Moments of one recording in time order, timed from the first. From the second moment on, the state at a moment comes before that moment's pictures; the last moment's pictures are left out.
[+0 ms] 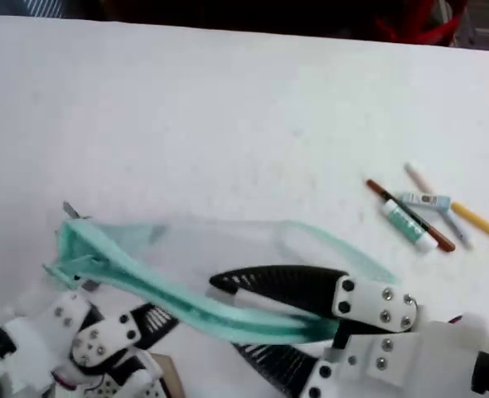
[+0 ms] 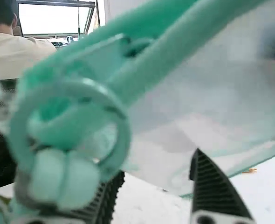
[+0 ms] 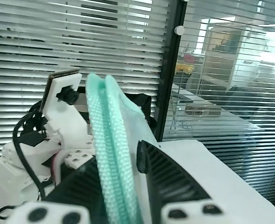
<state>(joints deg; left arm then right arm) 39.3 -96.3 35.0 69.0 -2.2 -67.2 -68.9 8.0 67.1 6.4</state>
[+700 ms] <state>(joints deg) 39.3 -104.6 42.3 72.1 -8.4 -52.7 -67.1 23.1 62.1 6.9</state>
